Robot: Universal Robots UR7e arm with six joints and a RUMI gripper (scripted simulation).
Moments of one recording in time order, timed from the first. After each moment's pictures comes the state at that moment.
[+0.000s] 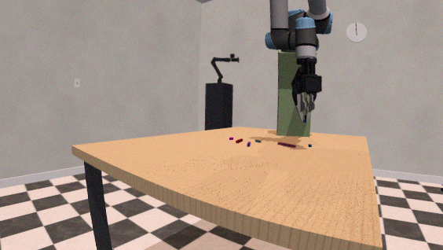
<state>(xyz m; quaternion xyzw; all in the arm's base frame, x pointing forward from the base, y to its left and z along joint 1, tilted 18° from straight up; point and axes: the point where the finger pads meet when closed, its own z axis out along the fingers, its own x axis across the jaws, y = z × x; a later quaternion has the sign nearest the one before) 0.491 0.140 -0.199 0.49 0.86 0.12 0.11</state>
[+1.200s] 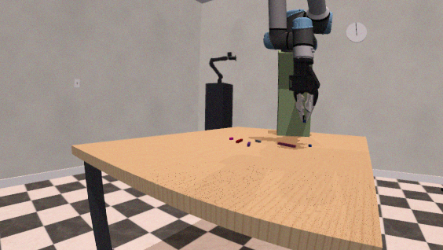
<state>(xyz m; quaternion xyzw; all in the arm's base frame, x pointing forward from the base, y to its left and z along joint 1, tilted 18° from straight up) 0.491 0.143 -0.199 0.77 0.61 0.15 0.06</state>
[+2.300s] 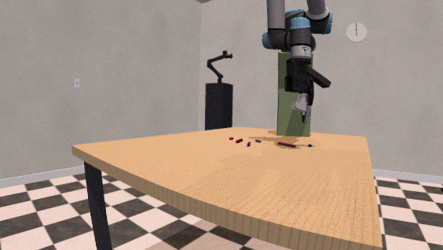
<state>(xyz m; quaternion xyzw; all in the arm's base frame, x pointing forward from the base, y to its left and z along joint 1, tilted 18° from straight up) 0.499 0.143 -0.196 0.94 0.30 0.16 0.00</state>
